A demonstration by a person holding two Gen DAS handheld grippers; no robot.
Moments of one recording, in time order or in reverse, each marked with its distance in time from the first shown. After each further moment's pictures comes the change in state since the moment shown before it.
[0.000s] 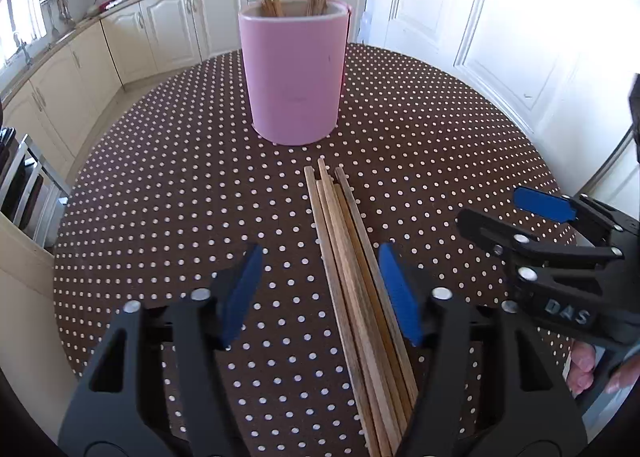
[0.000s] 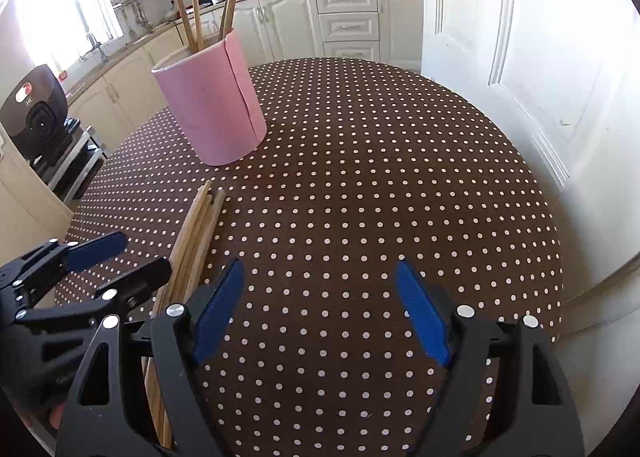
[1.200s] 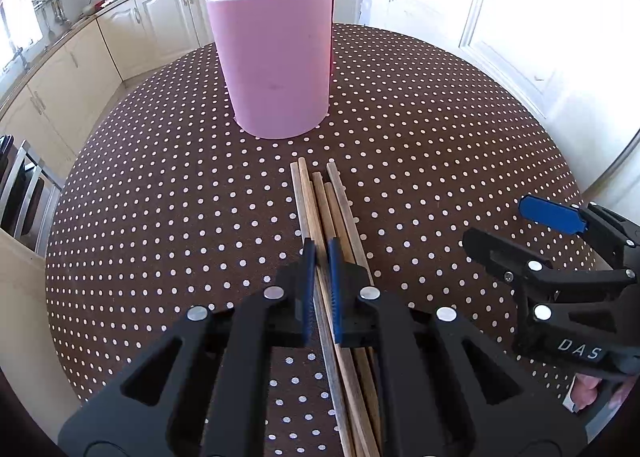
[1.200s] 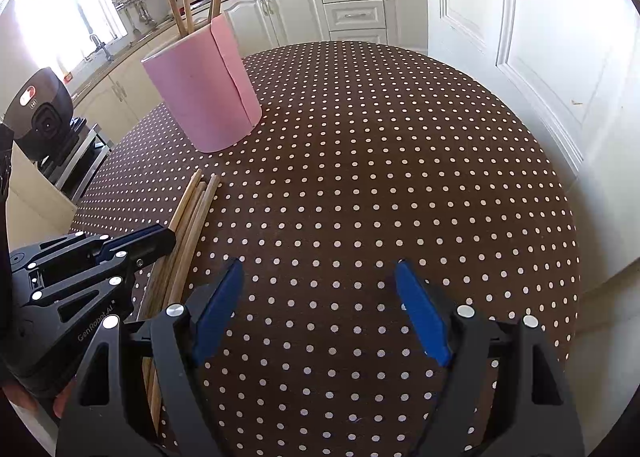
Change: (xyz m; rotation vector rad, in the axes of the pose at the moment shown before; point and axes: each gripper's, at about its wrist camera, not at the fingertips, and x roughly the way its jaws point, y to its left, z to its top) left arm 0.028 -0.035 0.022 0.029 0.048 0.034; right arm 0.012 -0.020 -0.004 0.022 0.032 0.043
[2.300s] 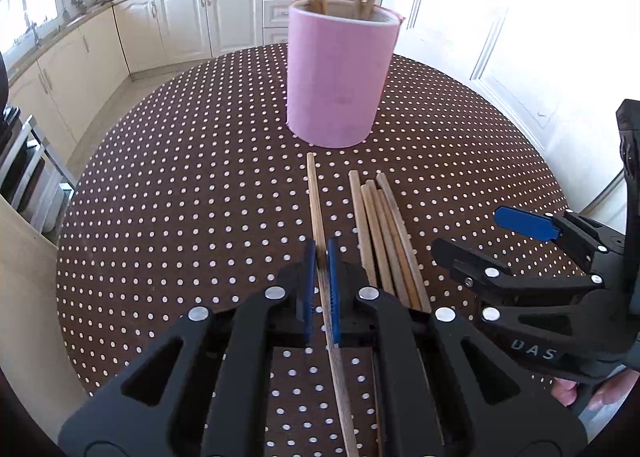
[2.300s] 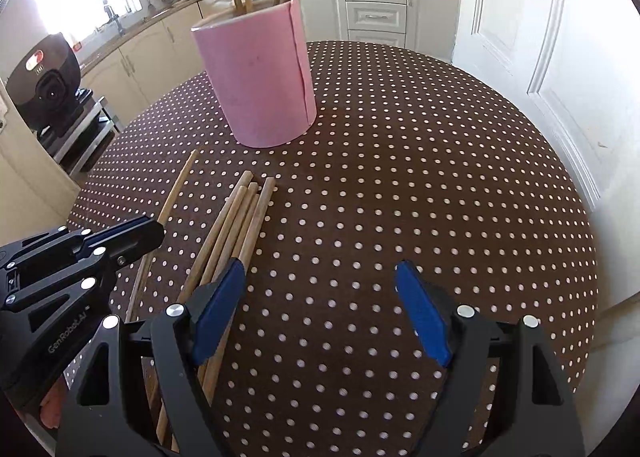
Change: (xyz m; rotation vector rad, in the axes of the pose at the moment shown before) left arm -0.042 0.085 -0.035 -0.085 -0.063 -0.056; right arm 0.024 0.067 0.016 -0.104 0.021 -0.039
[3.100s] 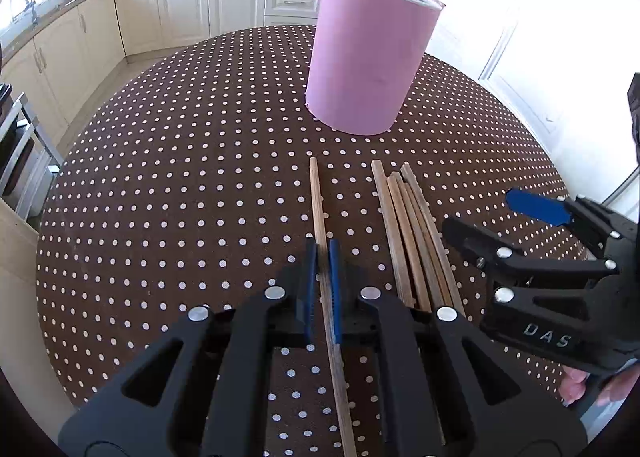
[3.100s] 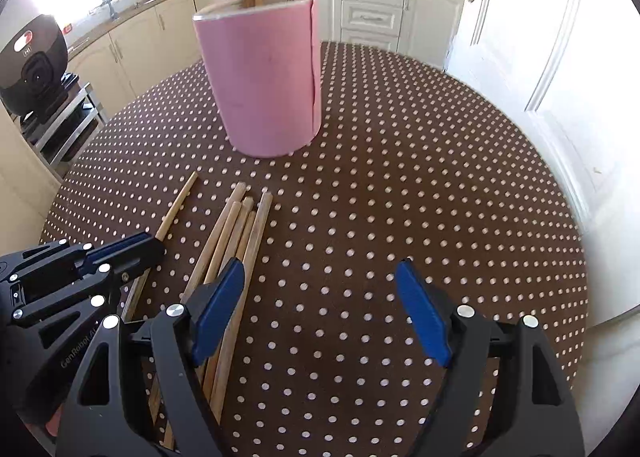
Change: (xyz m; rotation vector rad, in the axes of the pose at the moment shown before) left arm 0.035 0.024 0.006 -0.047 0.026 -0.038; right arm 0.023 0.024 0.021 -0.040 0.021 -0.069
